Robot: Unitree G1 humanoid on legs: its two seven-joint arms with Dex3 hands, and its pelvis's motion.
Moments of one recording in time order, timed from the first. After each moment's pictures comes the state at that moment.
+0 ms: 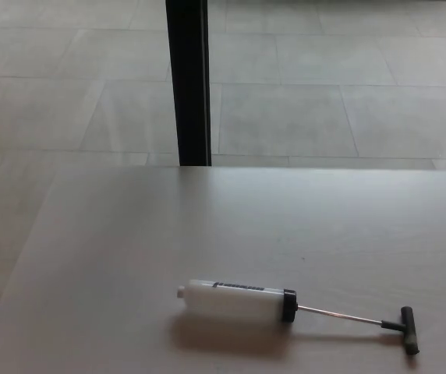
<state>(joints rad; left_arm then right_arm) 0.29 0.65 0.41 1.19 -0.07 0.02 -0.20 0.33 -0.53 -0.62 1.01 0.14 -0.11 0.13</state>
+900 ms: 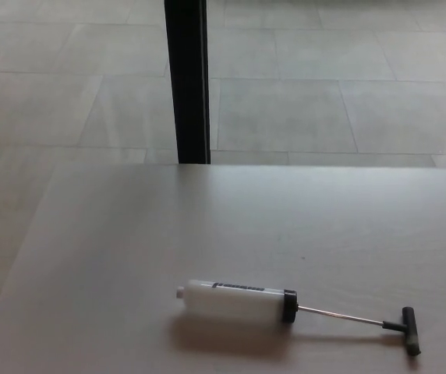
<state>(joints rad) -0.06 0.72 0.59 0.72 -0.21 -0.13 -0.29 0.13 -0.59 -0.90 0.65 0.36 -0.16 0.24</state>
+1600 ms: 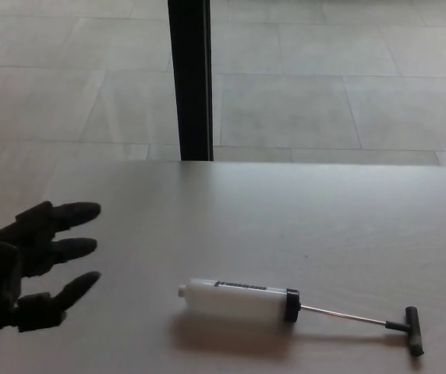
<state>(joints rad) -0.07 0.45 0.02 0.02 -0.13 -0.13 -0.31 0.12 -0.43 -0.60 0.06 0.36 -0.13 0.25</state>
